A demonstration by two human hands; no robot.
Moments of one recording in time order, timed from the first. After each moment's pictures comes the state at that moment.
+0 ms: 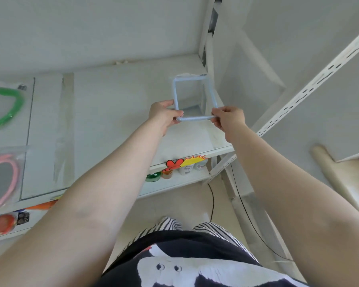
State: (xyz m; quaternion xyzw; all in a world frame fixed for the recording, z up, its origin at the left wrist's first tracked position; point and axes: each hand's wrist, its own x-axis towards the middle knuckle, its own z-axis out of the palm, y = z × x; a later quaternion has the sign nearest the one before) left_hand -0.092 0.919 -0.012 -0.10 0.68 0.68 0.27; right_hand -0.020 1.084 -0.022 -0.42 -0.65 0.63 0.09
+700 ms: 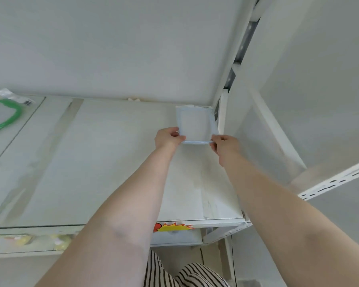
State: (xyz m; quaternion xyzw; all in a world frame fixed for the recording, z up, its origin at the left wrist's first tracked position) left_hand -0.195 1.001 -0.084 -0.12 0.74 0.66 0.10; right_hand -0.159 1.160 -0.075 -0.35 -0.62 0.69 0.10
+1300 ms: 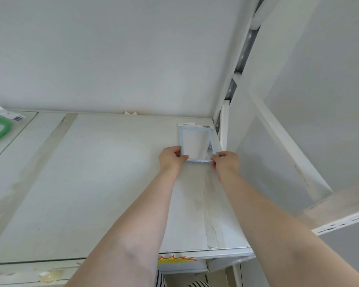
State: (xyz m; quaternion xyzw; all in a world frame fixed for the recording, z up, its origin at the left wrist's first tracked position) left_hand -0.213 1.023 -0.125 -0.08 0.81 0.57 0.08; right_hand -0.194 1.181 -0.132 -0.38 -0.71 0.58 0.11
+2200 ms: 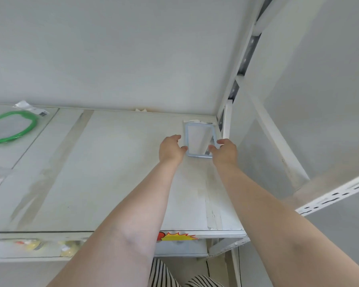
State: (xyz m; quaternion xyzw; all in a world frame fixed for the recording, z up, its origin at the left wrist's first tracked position) left_hand -0.188 0.994 -0.071 -0.03 0.89 0.45 0.06; right_hand -0.159 1.147 -0.071 -0.30 -0.85 0.43 0.08
